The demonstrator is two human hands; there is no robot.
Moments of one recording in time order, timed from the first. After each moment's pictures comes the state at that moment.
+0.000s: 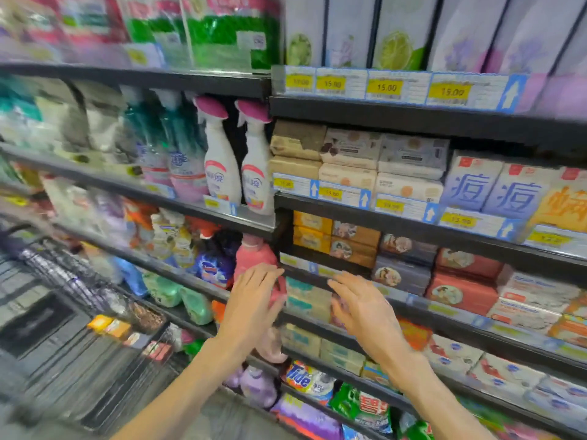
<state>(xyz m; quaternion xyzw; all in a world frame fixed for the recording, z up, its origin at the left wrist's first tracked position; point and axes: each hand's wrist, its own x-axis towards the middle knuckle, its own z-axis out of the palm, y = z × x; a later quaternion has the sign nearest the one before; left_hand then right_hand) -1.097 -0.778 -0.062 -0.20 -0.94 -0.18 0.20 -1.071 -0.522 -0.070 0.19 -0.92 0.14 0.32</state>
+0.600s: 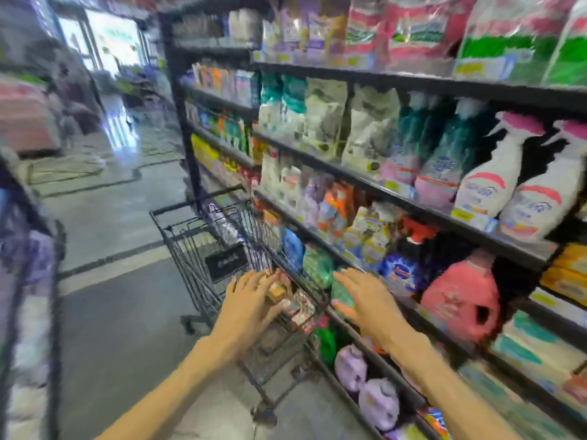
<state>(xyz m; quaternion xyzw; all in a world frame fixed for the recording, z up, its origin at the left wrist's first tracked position) -0.937 -1.233 -0.096 0.06 -0.98 -0.10 0.13 -1.070 -0.973 -0.077 0.42 -0.89 0.10 0.18</state>
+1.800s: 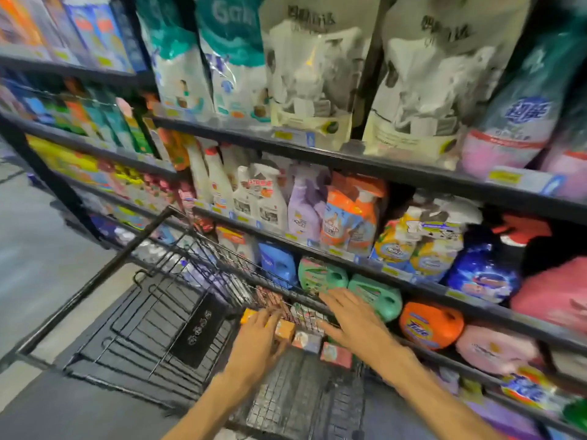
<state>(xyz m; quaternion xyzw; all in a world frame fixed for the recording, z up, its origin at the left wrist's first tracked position) -1.296 -1.484 -0.236 -0.16 -0.97 -0.13 -0.10 -1.309 -1.234 -0.218 0.19 -0.98 0.09 0.02</state>
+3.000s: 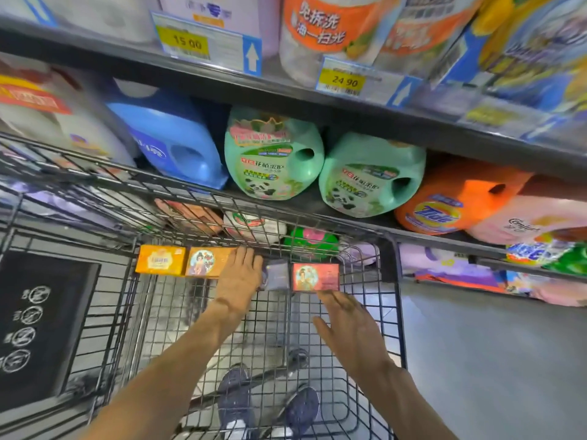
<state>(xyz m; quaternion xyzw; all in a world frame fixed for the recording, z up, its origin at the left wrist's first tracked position) -1.459 -1.426 -0.634 -0.33 -0.91 0.16 -0.21 -1.306 -1.259 -0.547 -0.10 -0.98 0.12 -0.15</state>
